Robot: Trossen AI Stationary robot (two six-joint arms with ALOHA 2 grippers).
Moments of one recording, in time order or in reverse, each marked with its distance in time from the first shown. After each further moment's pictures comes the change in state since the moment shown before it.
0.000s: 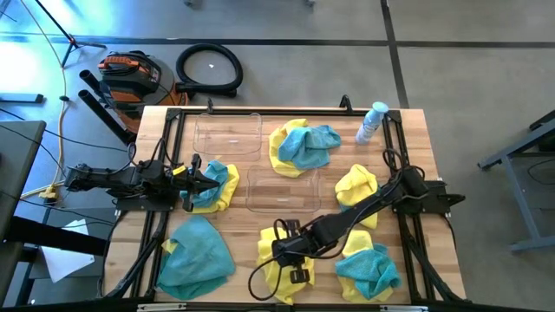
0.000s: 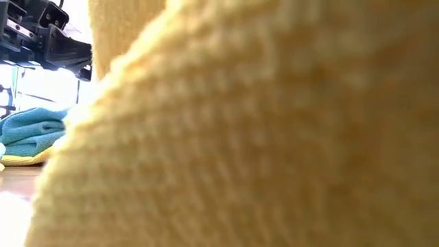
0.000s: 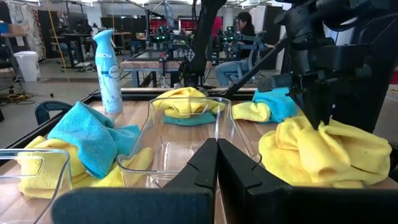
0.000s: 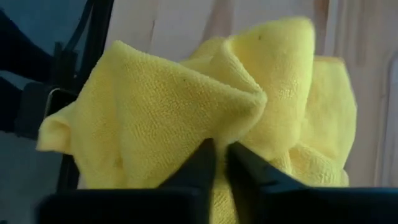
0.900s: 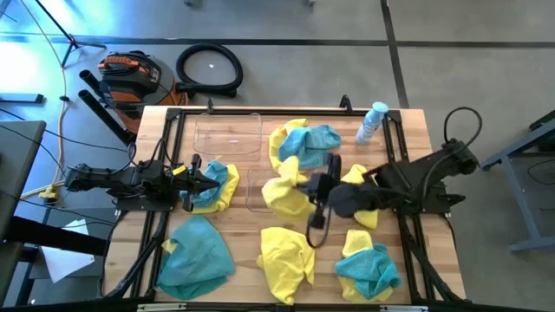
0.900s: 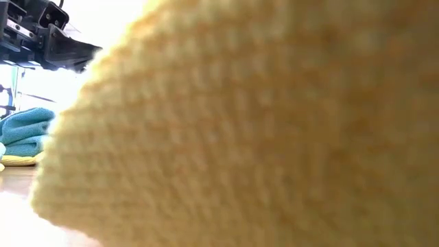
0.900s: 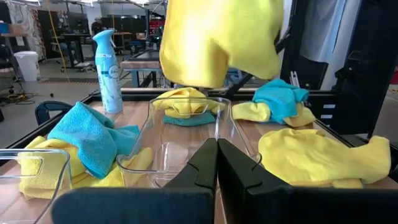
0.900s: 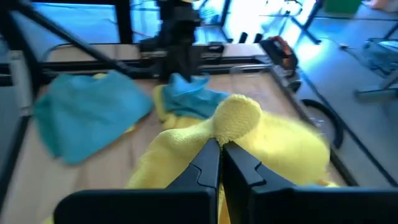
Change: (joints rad) left arm 0.000 0.000 0.000 0.000 0.000 0.000; right arm -0.063 -0.499 0.000 -0.042 0.615 -0.070
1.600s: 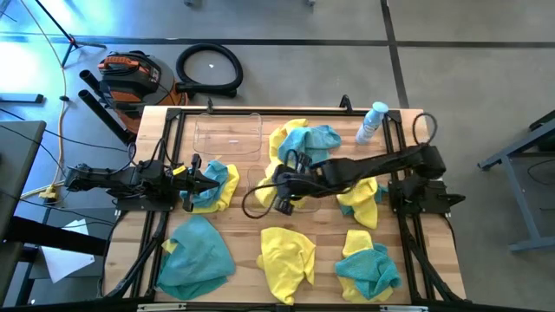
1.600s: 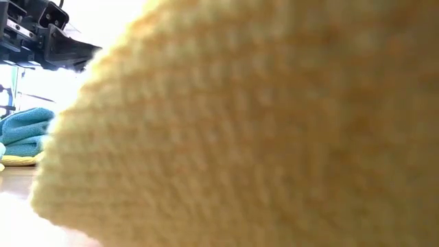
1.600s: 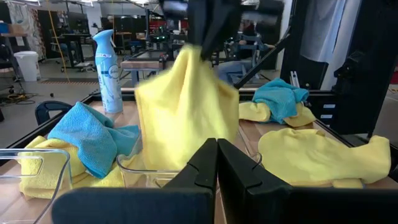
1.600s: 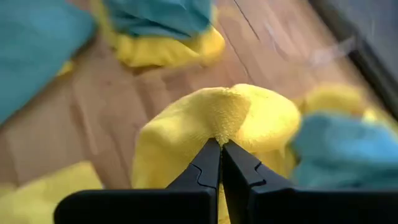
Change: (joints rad) left arm 0.000 0.000 0.000 0.000 0.000 0.000; right arm -0.235 0.284 0.000 -0.072 -0.219 0.181
